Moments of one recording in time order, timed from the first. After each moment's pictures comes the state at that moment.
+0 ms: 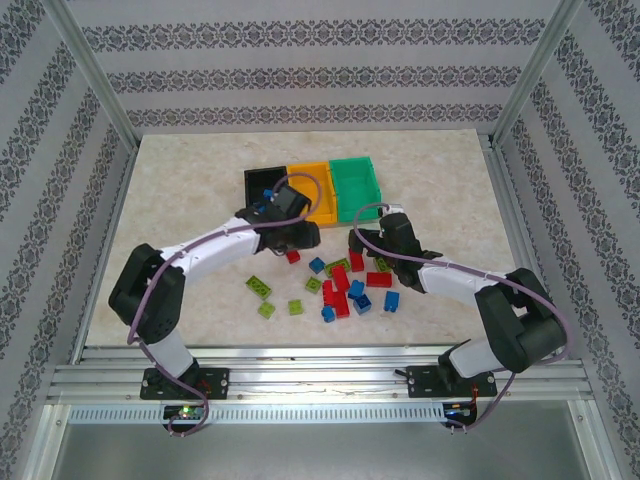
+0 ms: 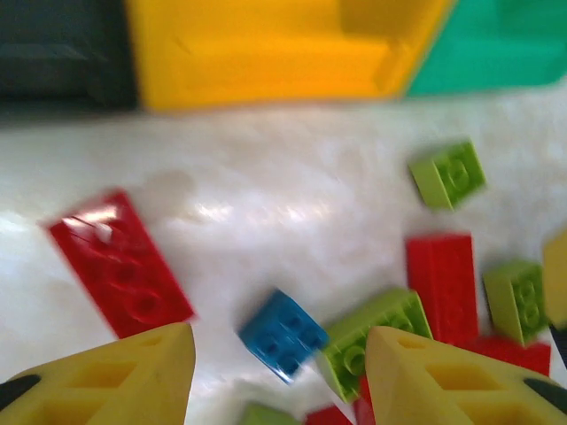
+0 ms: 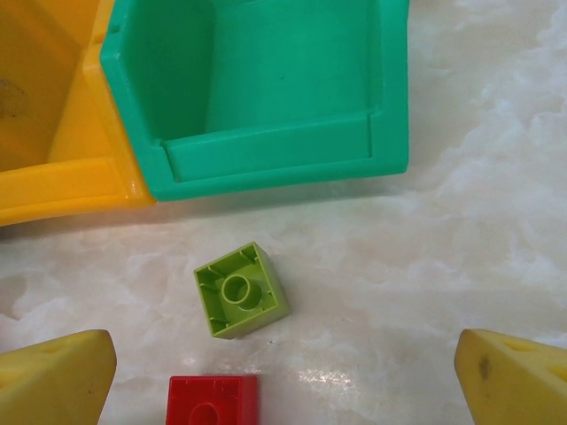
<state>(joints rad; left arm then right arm) -0.64 1.70 1.21 -0.52 0.03 -0.74 0.47 1.45 0.61 0.17 0.10 0.44</state>
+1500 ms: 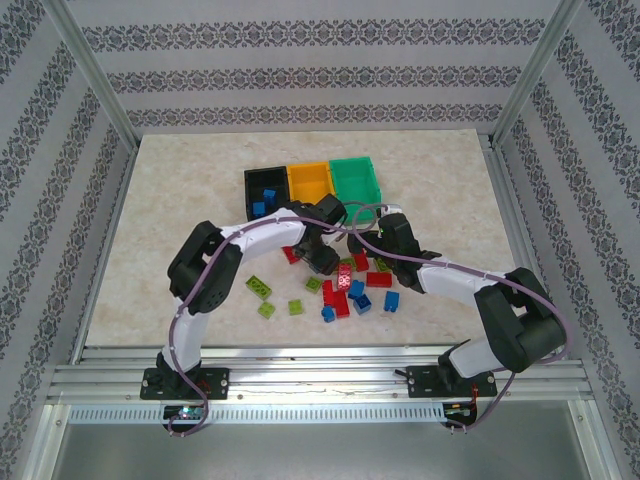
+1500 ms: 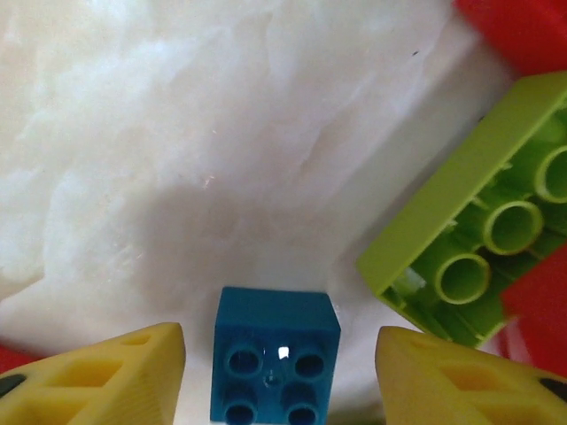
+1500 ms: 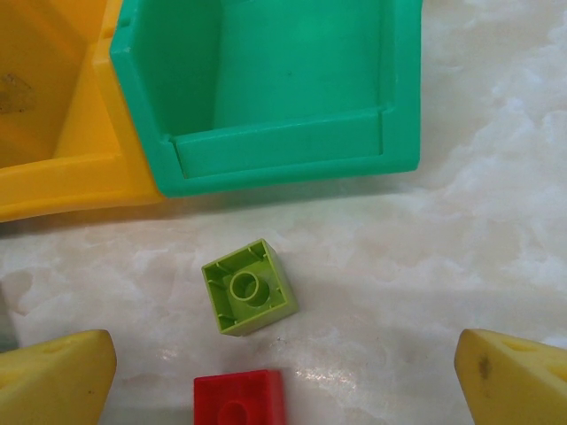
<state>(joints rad) -0.71 2.07 1.54 -0.83 0.05 -0.08 0.47 1.45 0.61 0.17 0.10 0.44</state>
